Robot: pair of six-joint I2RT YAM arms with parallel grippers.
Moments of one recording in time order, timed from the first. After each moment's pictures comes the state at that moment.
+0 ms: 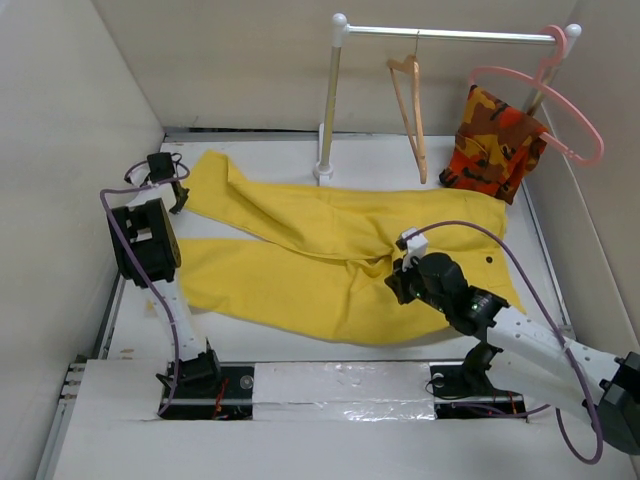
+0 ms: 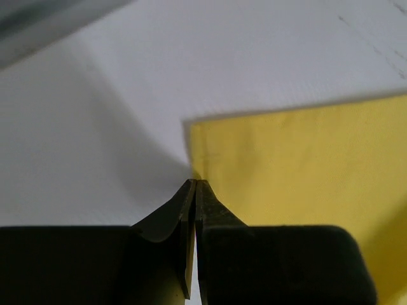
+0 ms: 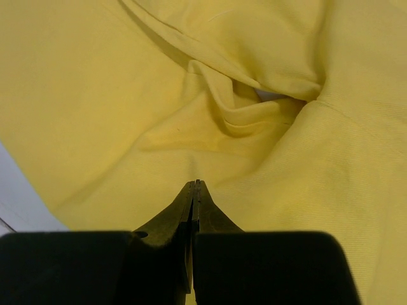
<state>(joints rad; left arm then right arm) 0.25 2.09 1.46 -0.28 -0.26 -0.81 0.78 0.84 0.46 -0.13 0.11 0.23</state>
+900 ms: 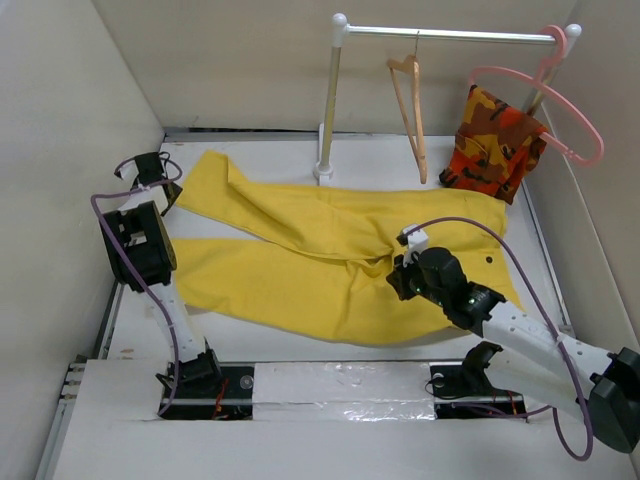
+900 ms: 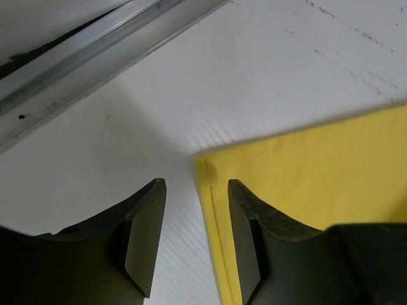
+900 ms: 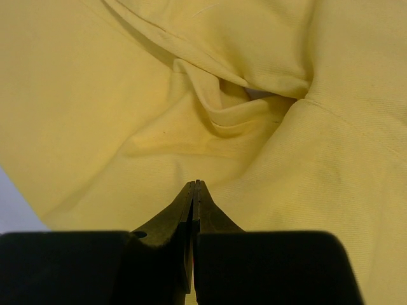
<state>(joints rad) 0.31 2.03 1.39 -0.17 -0.23 -0.69 0.72 0.90 0.47 -0.12 0.06 0.23</state>
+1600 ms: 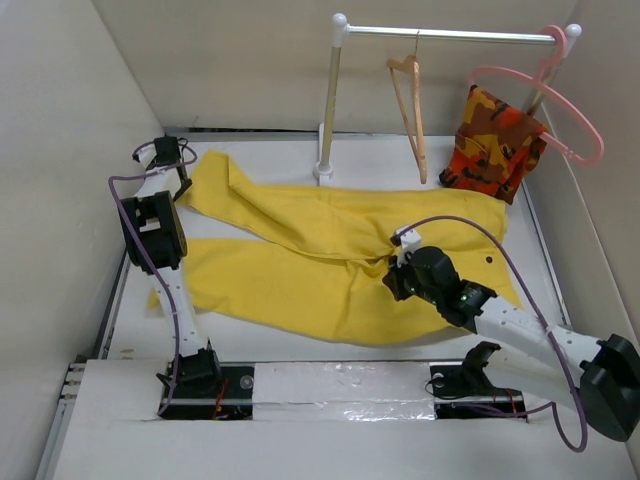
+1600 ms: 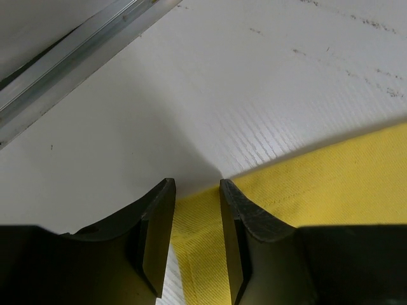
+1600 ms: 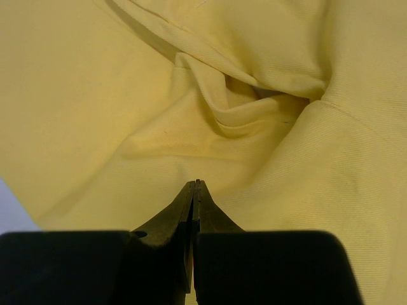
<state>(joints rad) 0.22 2.27 1.75 -0.40 -0.37 -0.61 0.73 0.98 0.48 -0.08 0.07 0.23</state>
